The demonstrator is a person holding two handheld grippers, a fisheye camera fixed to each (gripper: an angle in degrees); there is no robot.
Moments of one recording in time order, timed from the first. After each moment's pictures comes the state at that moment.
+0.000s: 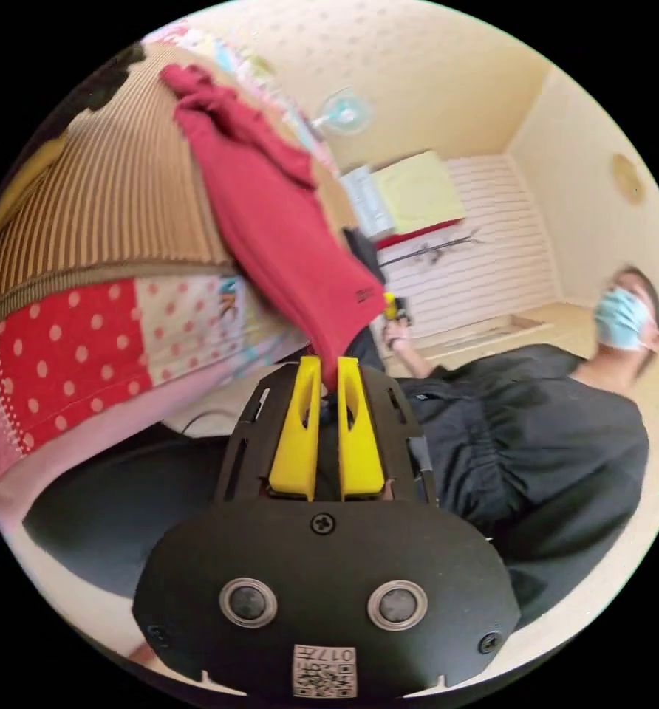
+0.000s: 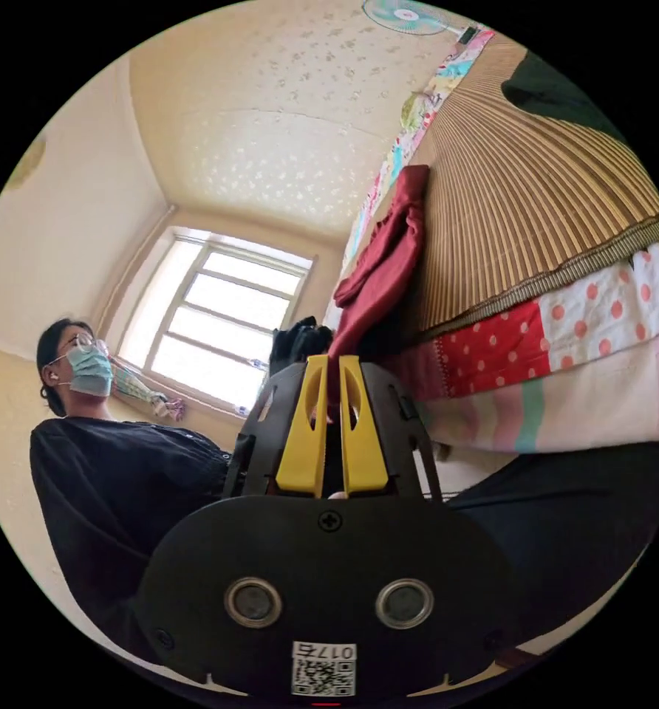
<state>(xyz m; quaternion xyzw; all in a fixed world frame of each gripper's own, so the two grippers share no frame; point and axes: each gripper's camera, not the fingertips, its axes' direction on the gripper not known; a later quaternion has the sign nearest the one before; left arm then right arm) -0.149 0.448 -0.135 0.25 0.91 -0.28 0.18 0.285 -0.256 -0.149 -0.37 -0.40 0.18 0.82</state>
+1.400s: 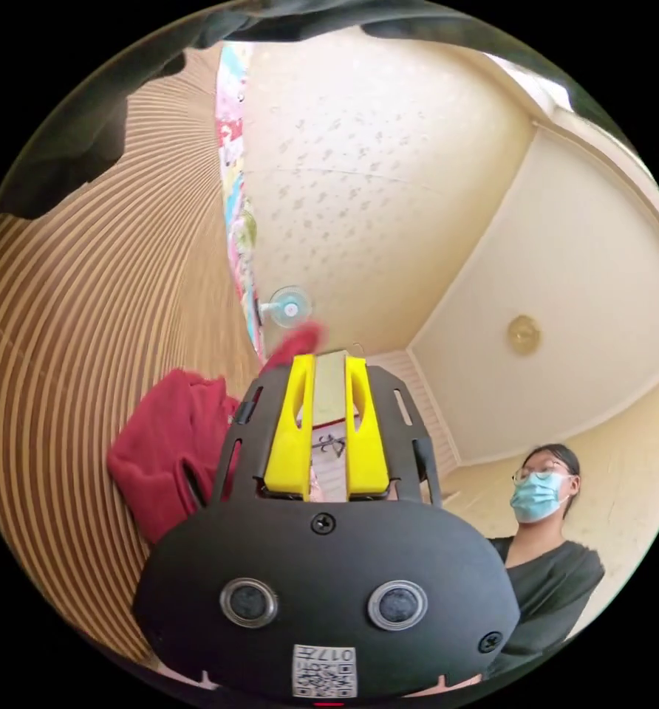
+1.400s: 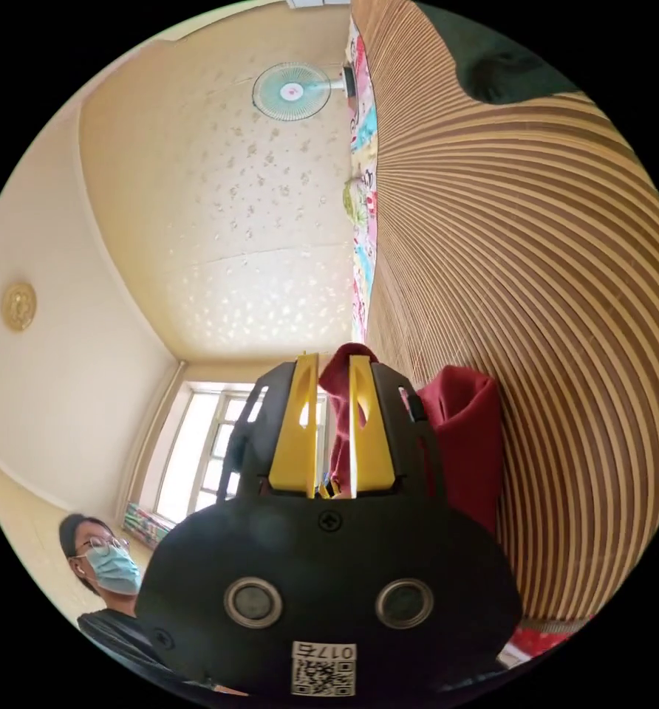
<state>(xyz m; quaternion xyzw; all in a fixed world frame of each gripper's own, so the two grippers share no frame) -0.193 0.332 0.130 0.30 0.76 -0.57 -0.13 0.375 -0.261 0.147 -0.22 -0.32 0.42 0.82</state>
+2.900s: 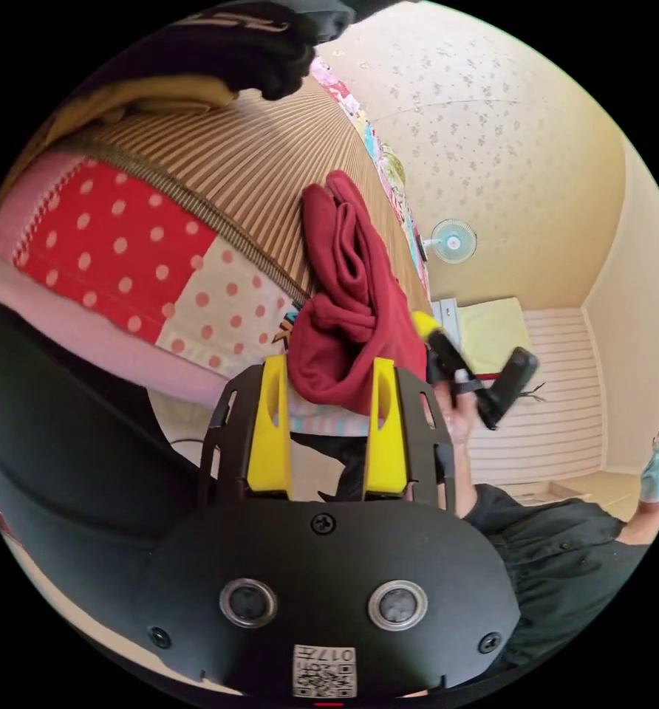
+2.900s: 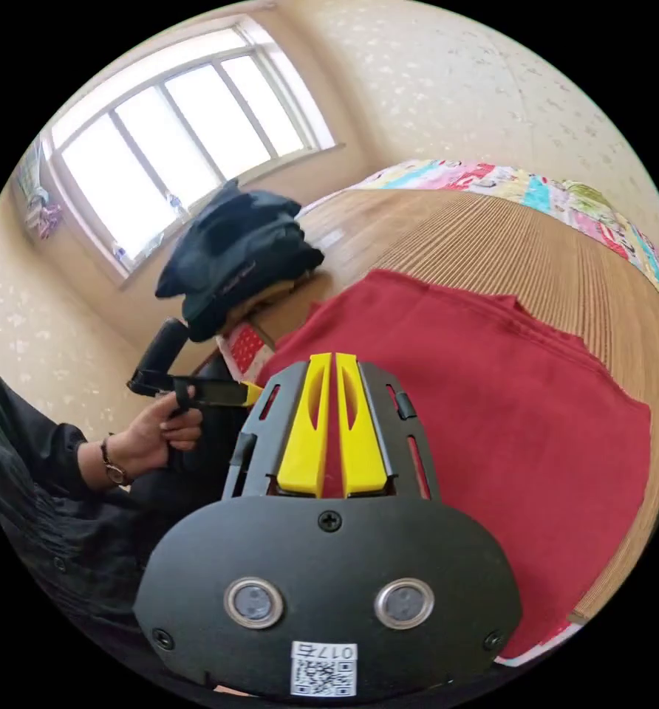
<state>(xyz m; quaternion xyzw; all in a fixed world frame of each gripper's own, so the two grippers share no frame) -0.010 0.295 0.049 0.03 0.83 -0.53 0.16 0.040 0.325 0.120 -0.46 -0.26 -0.28 0.80</state>
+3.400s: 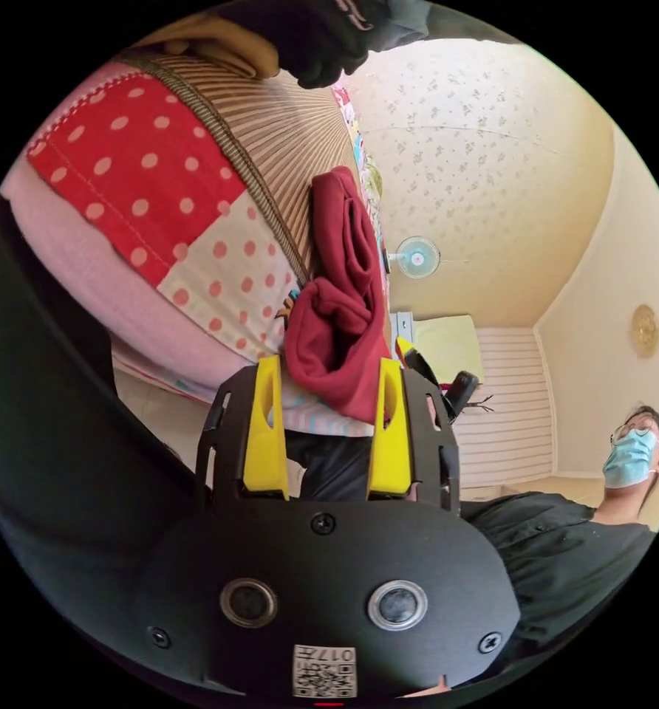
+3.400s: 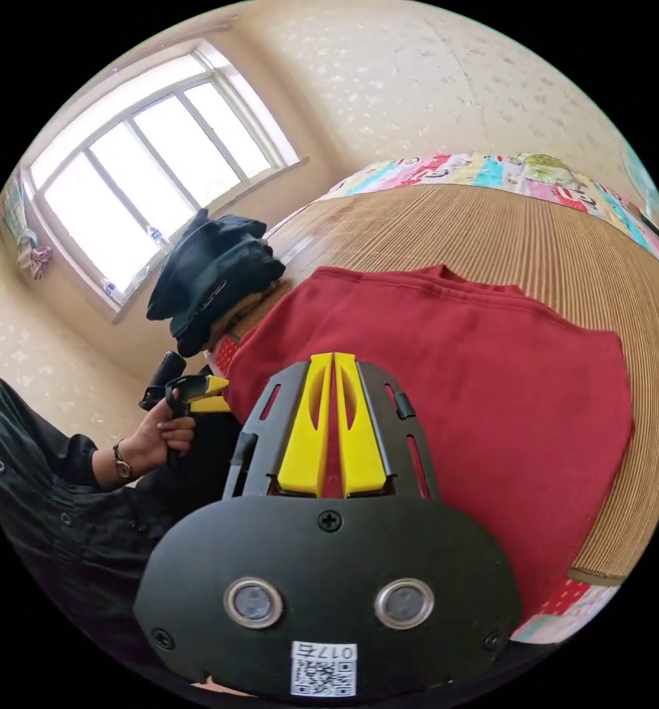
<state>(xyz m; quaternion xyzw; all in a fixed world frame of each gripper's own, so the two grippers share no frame) 0.109 0.344 0.075 0.07 0.84 -0.54 0.07 0.184 0.242 0.077 -0.43 -0.23 -0.20 0.85</state>
